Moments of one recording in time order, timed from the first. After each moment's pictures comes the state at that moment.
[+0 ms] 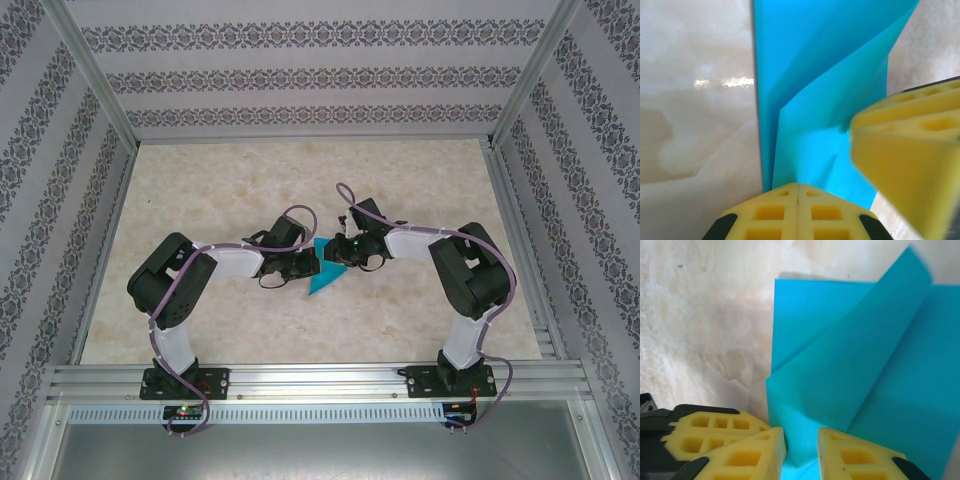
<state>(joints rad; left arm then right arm) -0.64 1.83 0.91 -0.03 0.39 -0.81 0.51 1.83 0.97 -0.17 -0.51 0.61</state>
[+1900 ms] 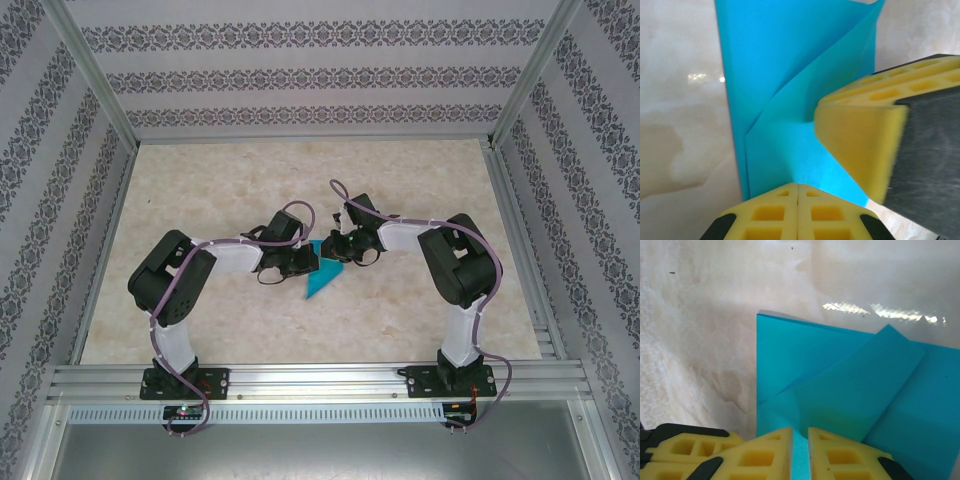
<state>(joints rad) -0.61 1.85 0.95 -0.08 0.43 -0.80 0.50 1.94 1.07 -0.18 -0.56 0.57</state>
